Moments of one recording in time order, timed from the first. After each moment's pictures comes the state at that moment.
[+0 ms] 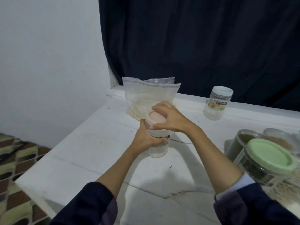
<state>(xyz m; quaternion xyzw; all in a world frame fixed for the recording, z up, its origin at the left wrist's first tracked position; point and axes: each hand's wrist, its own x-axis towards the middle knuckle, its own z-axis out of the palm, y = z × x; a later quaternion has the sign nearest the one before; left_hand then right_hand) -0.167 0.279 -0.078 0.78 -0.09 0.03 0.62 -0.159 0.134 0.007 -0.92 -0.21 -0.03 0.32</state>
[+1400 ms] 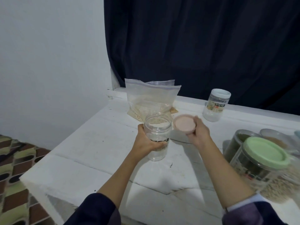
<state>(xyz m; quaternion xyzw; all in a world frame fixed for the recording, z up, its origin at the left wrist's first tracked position) -0.187 0.284 -0.091 0.77 -0.07 0.05 0.63 -0.168 0.091 -0.037 -0.45 0.22 -0.08 0.86</state>
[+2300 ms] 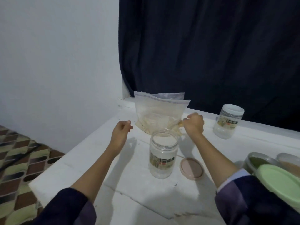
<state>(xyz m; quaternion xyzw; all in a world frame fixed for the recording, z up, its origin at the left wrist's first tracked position) -0.161 0.358 -0.031 0.76 0.07 0.14 0.63 -0.096 0.119 0.010 -0.89 0.17 -0.16 0.39</state>
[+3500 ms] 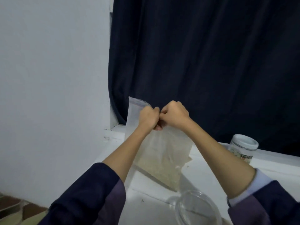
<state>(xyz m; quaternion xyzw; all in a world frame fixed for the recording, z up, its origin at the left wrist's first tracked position) 0.043 0.325 0.096 0.78 -0.05 0.09 0.62 0.008 0.231 0.133 -0.96 -0.05 -0.17 0.20</state>
